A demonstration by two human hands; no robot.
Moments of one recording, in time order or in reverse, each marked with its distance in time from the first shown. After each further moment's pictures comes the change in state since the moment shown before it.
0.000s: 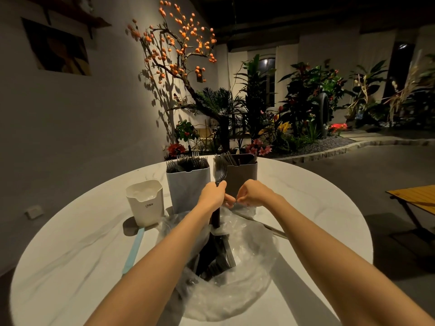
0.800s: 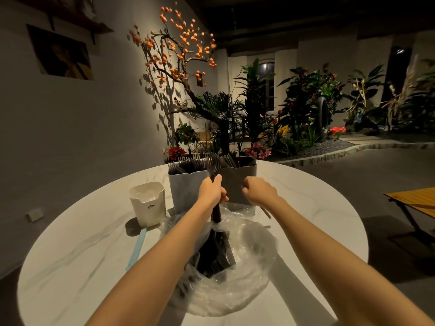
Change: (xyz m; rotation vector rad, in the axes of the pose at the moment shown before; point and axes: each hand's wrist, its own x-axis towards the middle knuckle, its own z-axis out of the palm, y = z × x) left_hand -0.002 0.008 -0.006 -0.176 0.141 0.027; right_hand -0.007 0.001 -0.001 -0.048 0.267 0.046
